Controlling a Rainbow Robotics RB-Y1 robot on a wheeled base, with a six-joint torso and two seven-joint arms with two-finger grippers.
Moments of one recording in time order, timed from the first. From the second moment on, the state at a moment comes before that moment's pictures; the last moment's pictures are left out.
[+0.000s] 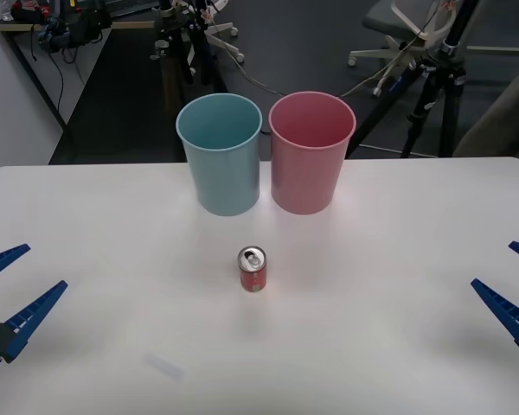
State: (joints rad) right arm 0.35 -0.40 -0.52 -1.66 0.96 -1.22 0.00; left arm 0.35 0.40 0.52 -1.66 -0.96 -1.22 0.00
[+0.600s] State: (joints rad) right arm 0.39 -0.37 -0.47 -1.64 0.94 -1.24 0.04; left arm 0.35 0.40 0.52 -1.66 -0.96 -1.22 0.00
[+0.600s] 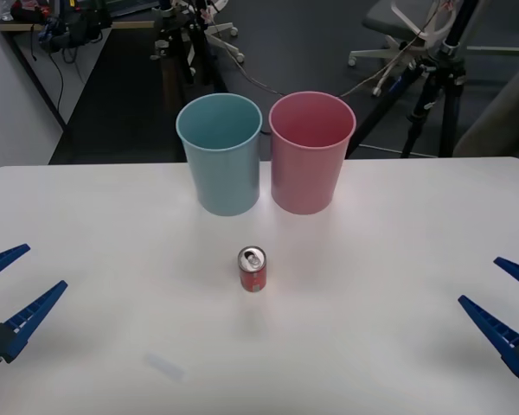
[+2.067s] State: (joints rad) right arm 0.28 -0.24 0.13 -1.60 1.09 -0.81 0.45; left arm 0.35 0.40 0.52 -1.66 -0.96 -1.22 0.00
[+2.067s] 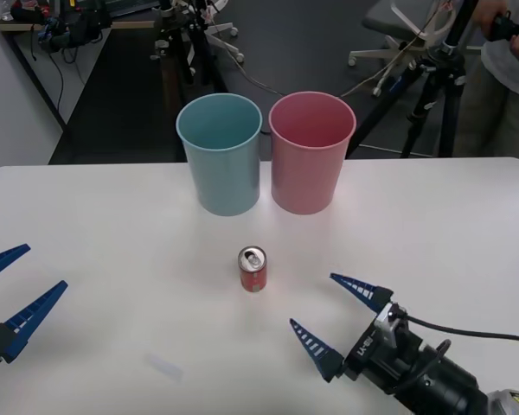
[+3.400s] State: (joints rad) right arm 0.09 -0.08 0.26 -1.40 1.13 -0.55 0.58; left arm 0.35 0.40 0.52 -1.66 -0.96 -1.22 0.00
